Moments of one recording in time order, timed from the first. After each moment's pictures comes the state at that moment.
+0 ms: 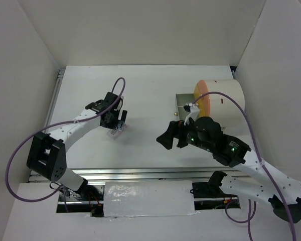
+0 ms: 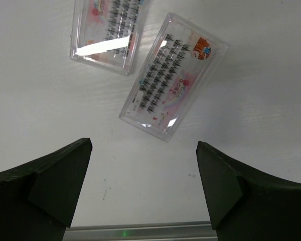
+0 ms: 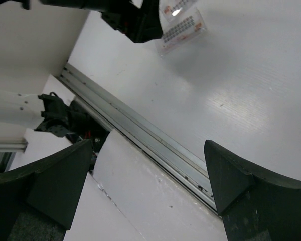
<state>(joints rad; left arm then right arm) -0.44 1.51 1.10 -0.71 -0.22 -0.22 0.90 0.80 0.92 -0.54 0.03 0.64</state>
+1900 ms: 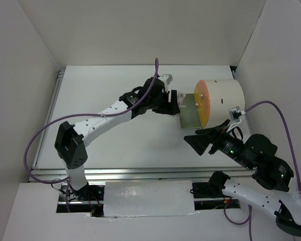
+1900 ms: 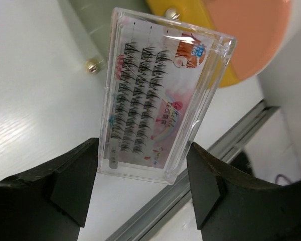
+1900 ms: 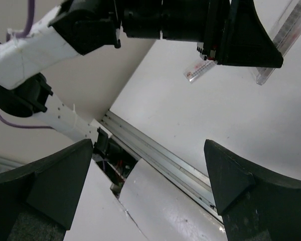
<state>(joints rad) -0.80 1.79 1.66 -0.51 0.07 -0.54 0.90 0.46 1.03 -0.66 0.10 0.64</state>
